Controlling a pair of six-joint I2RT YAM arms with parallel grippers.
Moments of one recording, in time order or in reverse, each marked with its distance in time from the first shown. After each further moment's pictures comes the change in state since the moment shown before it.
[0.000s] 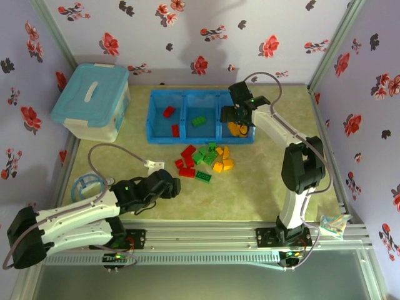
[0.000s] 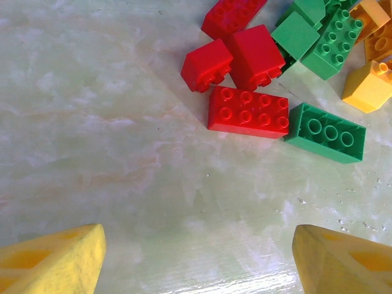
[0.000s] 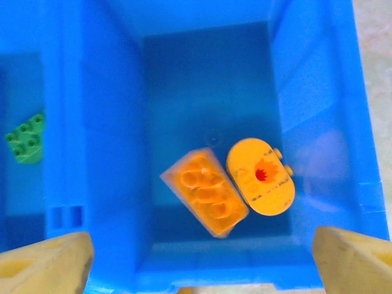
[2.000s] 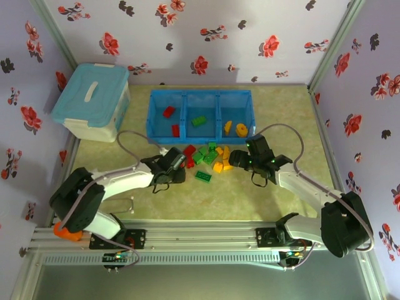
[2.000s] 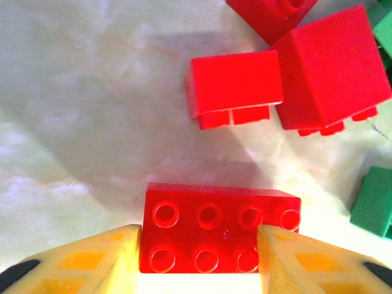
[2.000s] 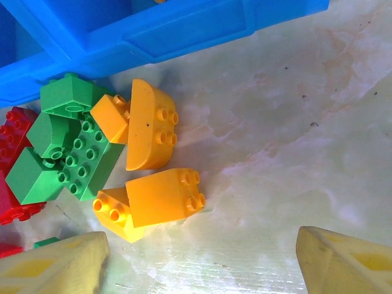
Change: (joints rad) left arm 0.248 0.500 0.172 0.147 0.212 0.124; right arm 0.071 -0.634 -0.927 0.387 -0.142 0.212
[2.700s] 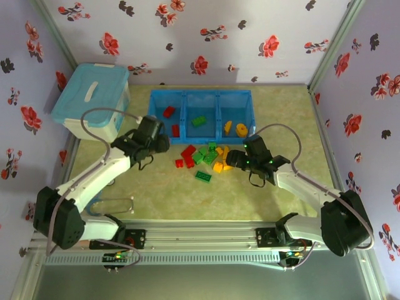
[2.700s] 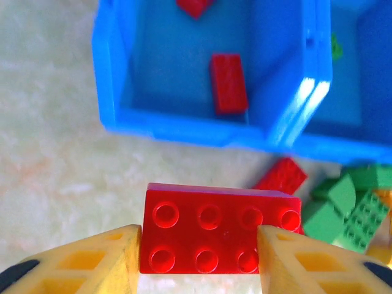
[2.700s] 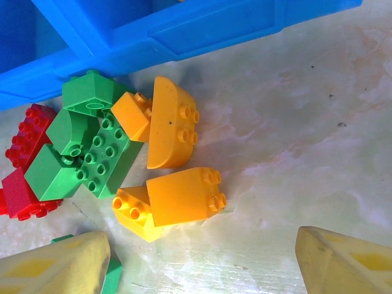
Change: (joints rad) left arm 0.274 -0.112 0.317 -0.183 -0.046 0.179; right arm 0.039 0.006 -0.001 0.032 0.001 0.024
